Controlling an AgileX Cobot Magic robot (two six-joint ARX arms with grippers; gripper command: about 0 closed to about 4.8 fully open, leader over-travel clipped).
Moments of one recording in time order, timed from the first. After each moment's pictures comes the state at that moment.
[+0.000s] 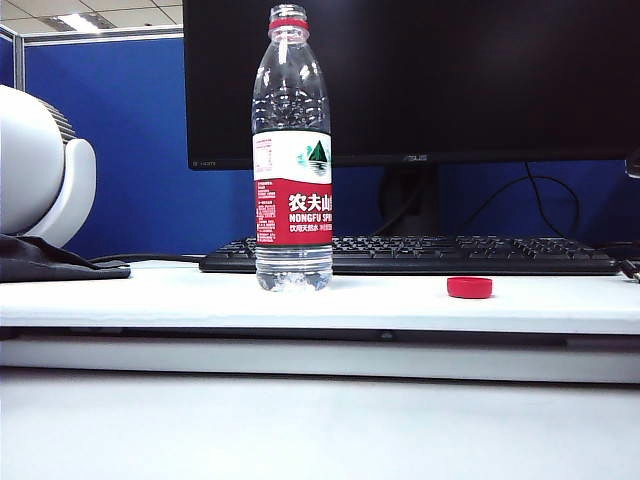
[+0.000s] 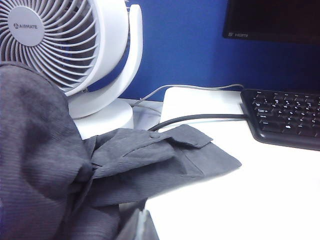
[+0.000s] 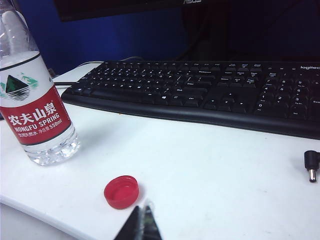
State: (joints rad) left arm 0.06 0.01 0.01 -0.01 0.10 -0.02; right arm 0.65 0.03 0.01 -0.04 0.25 0.18
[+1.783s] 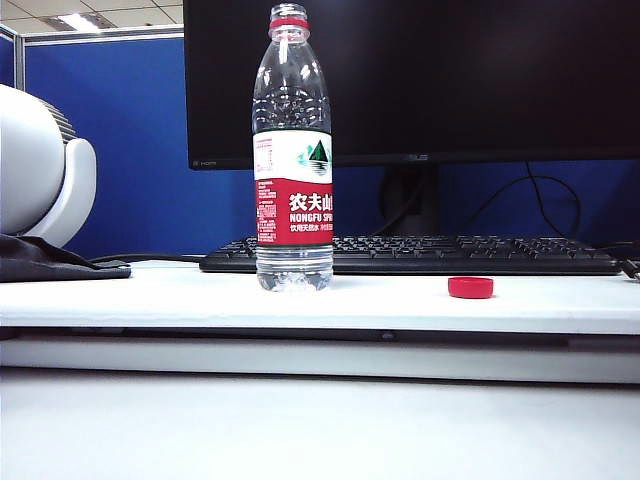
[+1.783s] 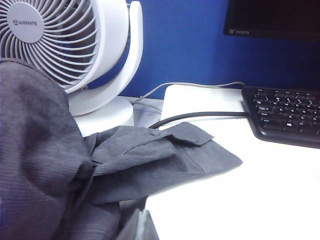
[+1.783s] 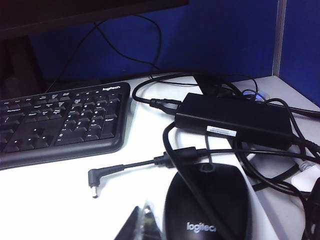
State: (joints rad) left arm 0.06 0.01 0.01 -0.01 0.10 -0.02; right arm -0.08 0.00 0.01 -0.06 0.06 0.18
